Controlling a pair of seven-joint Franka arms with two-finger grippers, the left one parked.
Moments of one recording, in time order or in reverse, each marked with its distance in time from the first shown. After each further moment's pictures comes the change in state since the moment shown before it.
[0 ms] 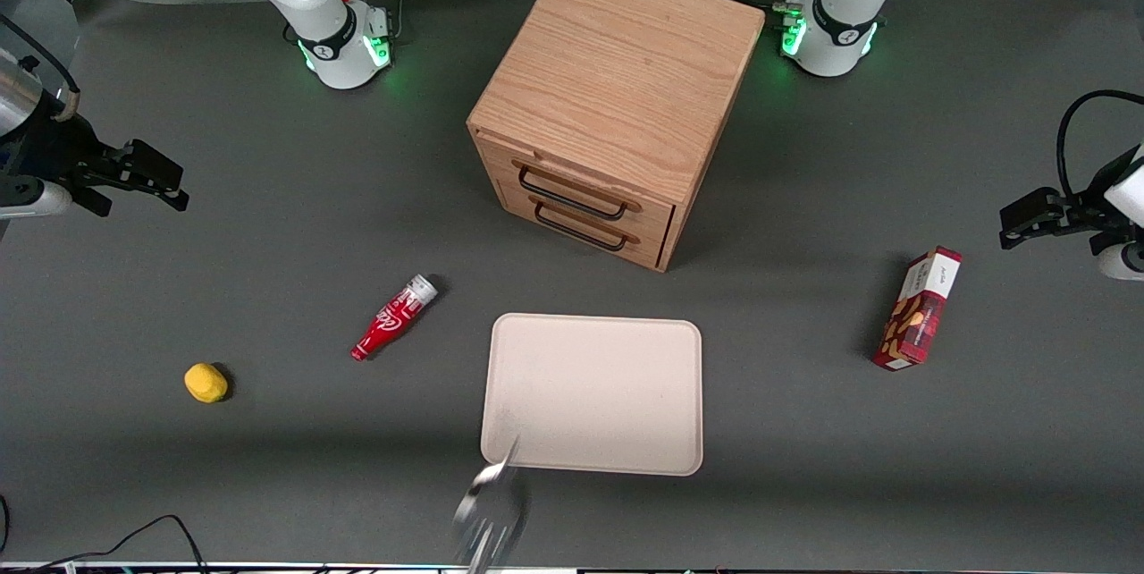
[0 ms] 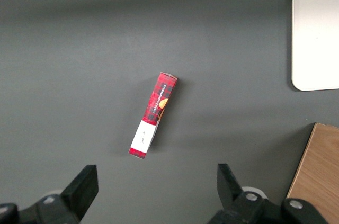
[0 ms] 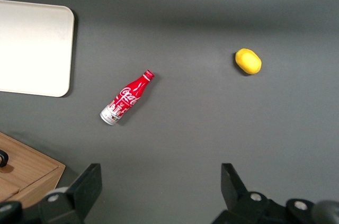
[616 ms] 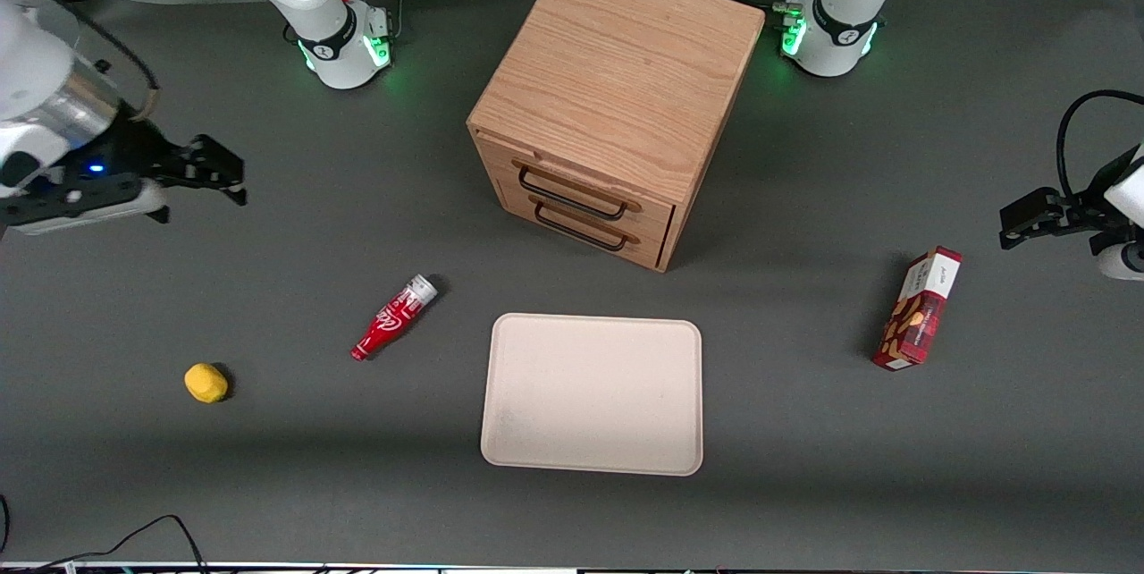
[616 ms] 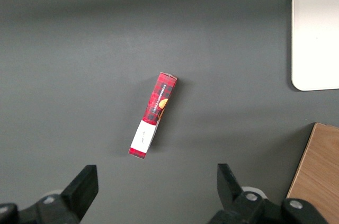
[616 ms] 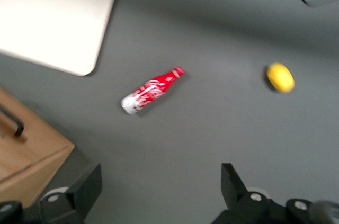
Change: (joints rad) arm 0.005 0.057 0.147 0.043 0.002 -0.007 -0.132
